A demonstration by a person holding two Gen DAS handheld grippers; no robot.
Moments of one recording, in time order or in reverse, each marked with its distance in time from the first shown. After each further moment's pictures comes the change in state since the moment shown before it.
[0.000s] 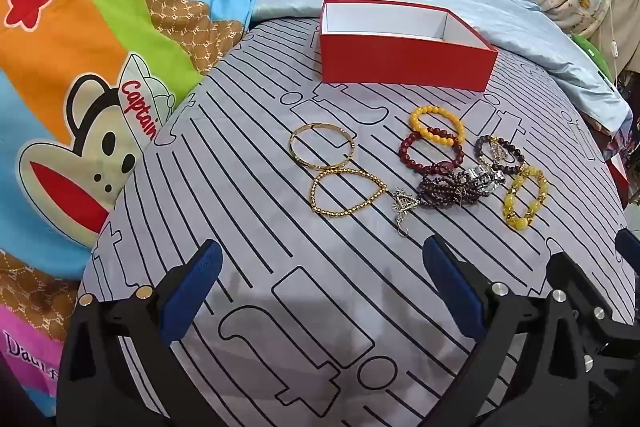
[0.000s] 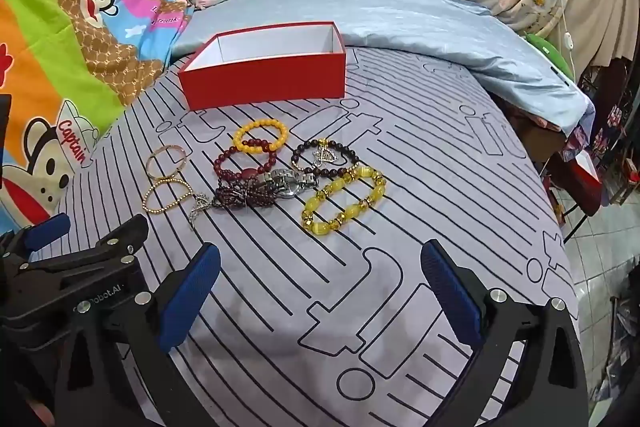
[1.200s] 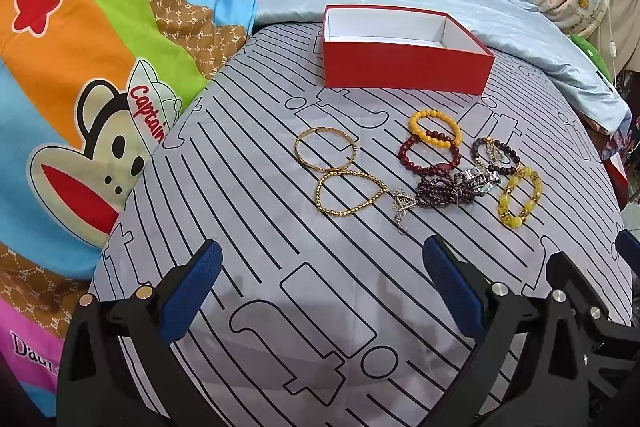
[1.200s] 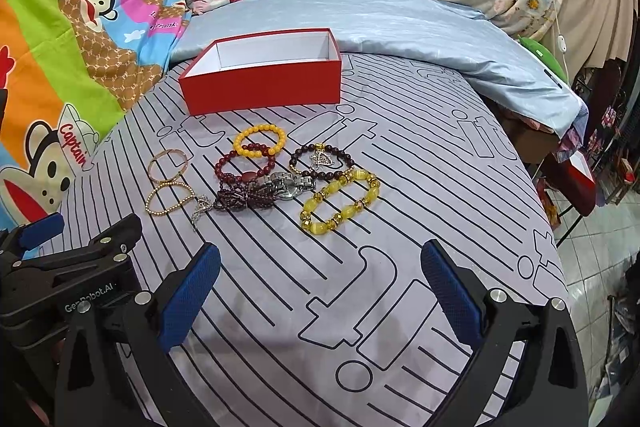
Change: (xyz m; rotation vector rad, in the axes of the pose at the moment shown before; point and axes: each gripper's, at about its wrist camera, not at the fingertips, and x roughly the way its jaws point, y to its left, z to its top) left arm -0.013 0.001 0.002 0.005 0.004 0.008; right arm -0.014 0.001 -0.001 0.006 -0.024 -0.012
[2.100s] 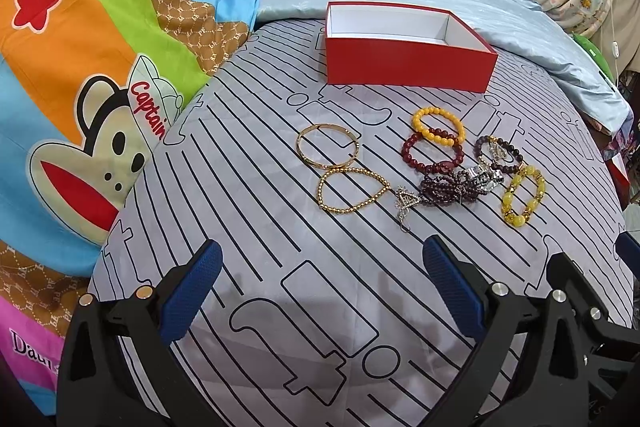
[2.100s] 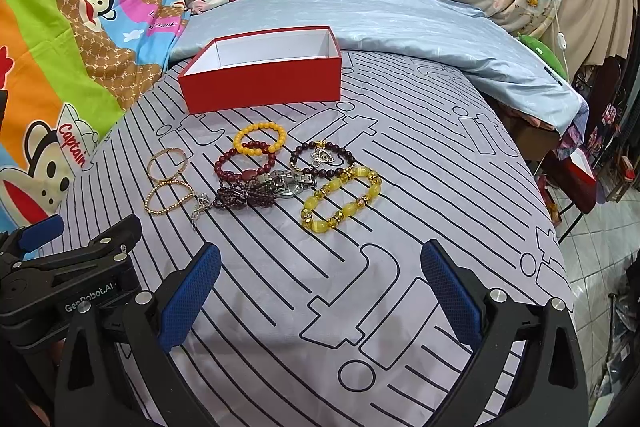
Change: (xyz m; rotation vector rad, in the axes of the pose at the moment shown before) left arm 0.000 0.002 -0.002 -0.005 0.006 0.004; right arm 0.001 0.001 -0.001 0.005 0.004 0.003
